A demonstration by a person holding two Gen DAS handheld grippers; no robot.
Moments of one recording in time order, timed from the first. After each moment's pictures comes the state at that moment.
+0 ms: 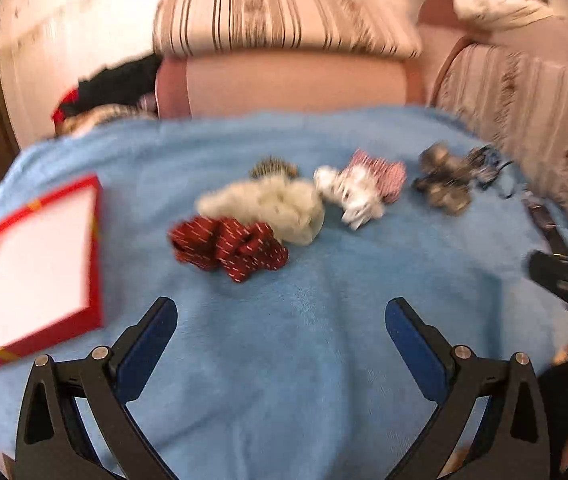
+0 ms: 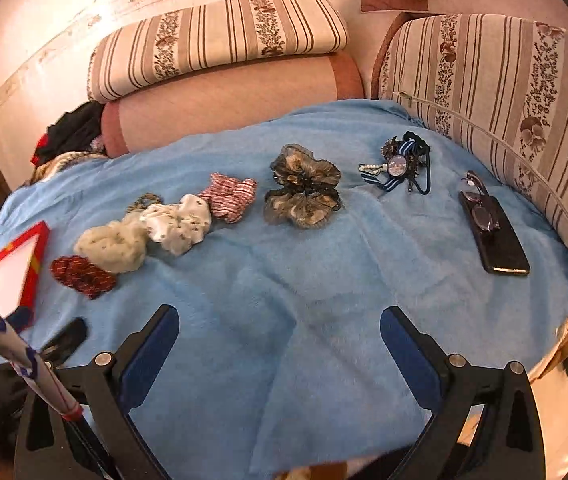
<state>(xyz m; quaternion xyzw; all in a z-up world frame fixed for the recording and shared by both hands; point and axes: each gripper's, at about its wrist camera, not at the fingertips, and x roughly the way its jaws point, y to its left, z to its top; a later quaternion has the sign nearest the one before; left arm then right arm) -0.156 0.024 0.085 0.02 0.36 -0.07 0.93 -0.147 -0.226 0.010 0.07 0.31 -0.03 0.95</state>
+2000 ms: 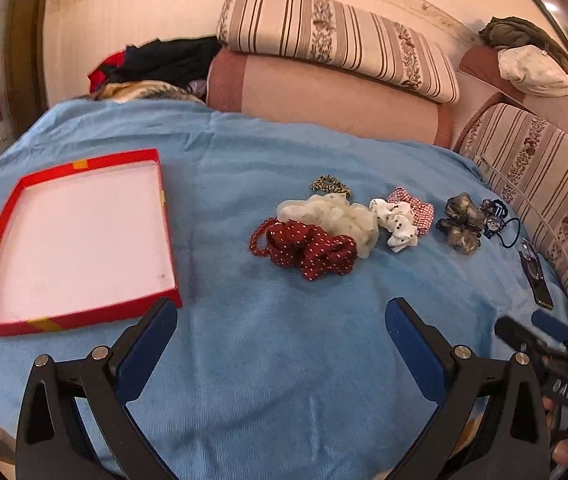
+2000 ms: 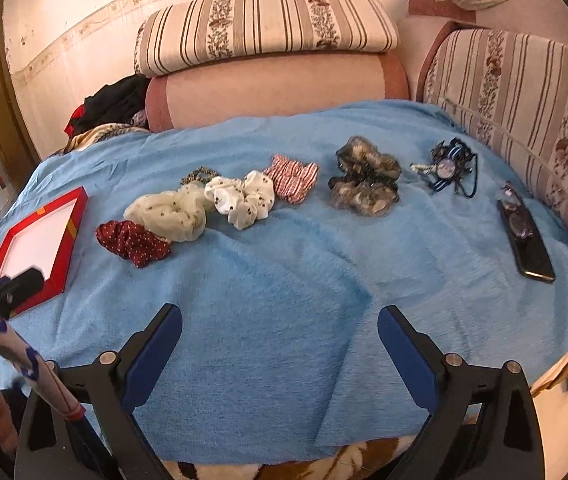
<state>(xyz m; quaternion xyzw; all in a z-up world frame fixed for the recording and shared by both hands) -0.155 0.109 0.101 -0.07 0.38 -0.04 0.92 -0.154 -0.178 0.003 0.03 0.33 0.03 0.94</state>
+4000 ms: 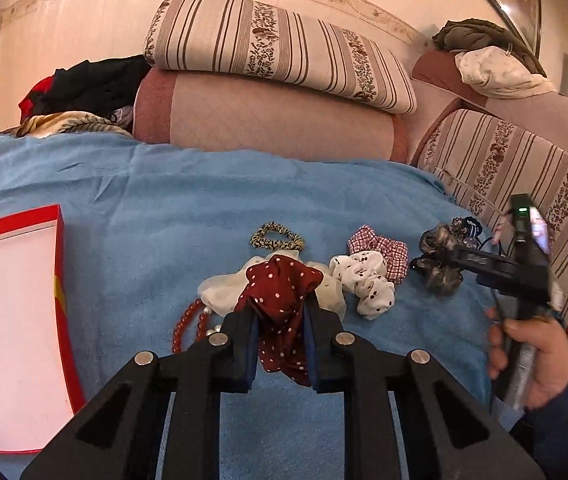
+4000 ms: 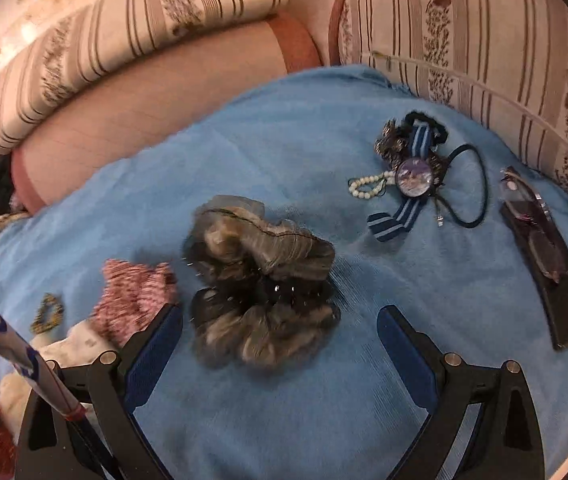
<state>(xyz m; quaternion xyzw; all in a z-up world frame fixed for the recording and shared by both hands) -0.062 0.079 0.086 -0.07 0.33 -0.15 0.93 0.044 -0.271 -0.021 0.14 0.36 -0.11 0.92</state>
